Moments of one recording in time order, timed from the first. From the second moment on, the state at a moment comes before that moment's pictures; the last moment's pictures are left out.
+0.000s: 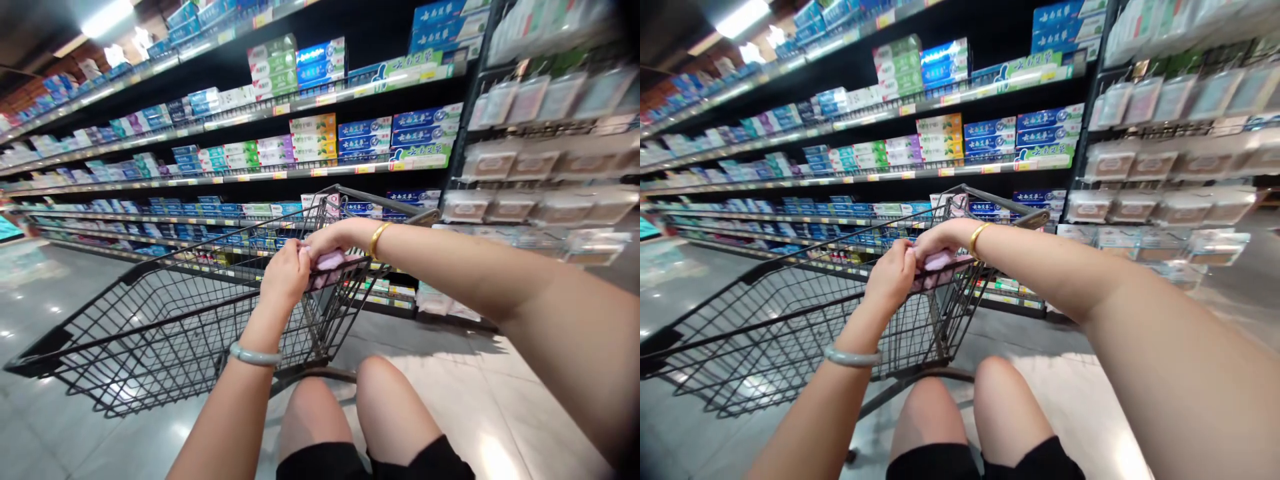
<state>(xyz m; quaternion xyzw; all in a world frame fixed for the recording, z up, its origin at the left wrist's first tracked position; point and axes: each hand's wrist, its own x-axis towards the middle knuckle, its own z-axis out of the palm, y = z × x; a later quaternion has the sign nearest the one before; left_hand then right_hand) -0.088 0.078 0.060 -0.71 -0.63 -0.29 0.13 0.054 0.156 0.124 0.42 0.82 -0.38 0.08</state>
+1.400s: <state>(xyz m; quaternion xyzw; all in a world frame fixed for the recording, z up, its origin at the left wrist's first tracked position) -0.111 0.081 0.092 -0.73 -0.60 -0.23 -0.23 0.091 0.098 0.041 0.45 0.84 0.12 -0.28</state>
